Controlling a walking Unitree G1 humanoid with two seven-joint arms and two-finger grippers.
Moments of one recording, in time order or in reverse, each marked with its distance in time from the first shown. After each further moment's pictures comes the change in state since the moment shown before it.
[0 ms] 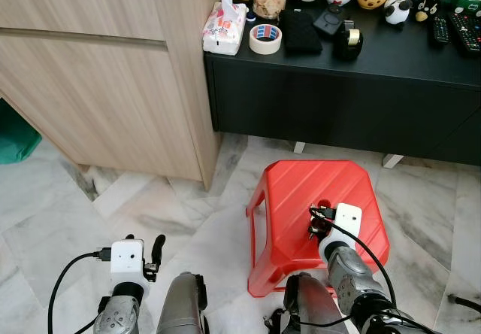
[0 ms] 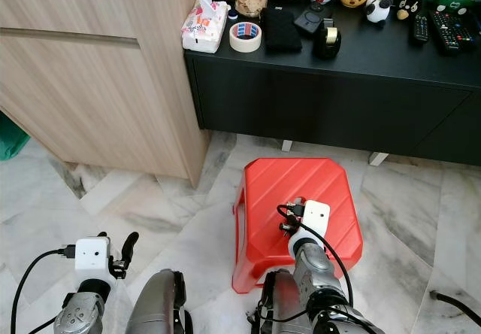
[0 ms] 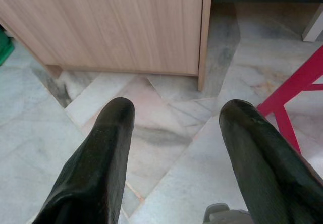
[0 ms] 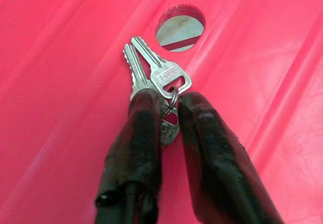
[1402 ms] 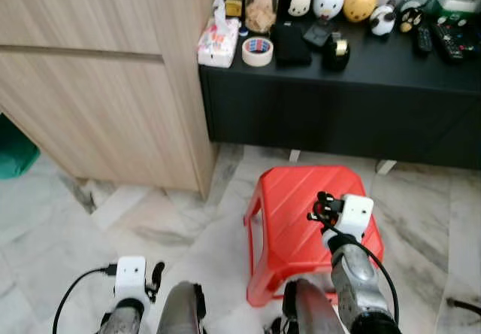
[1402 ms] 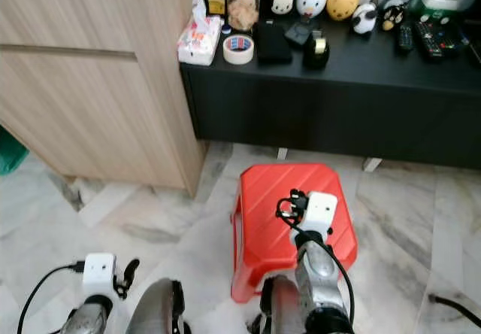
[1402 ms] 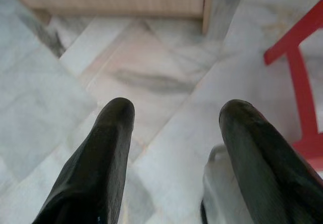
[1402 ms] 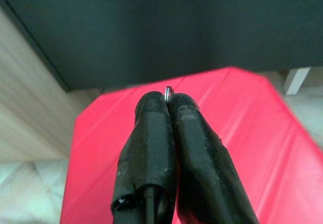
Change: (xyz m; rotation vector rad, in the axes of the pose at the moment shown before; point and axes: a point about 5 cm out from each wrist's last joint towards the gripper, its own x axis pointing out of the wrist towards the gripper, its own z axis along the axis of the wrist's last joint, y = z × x) left arm -0.005 0.006 -0.058 0.015 0.304 0.021; right arm -0.020 0.008 0.032 -0.050 -0.388 0.120
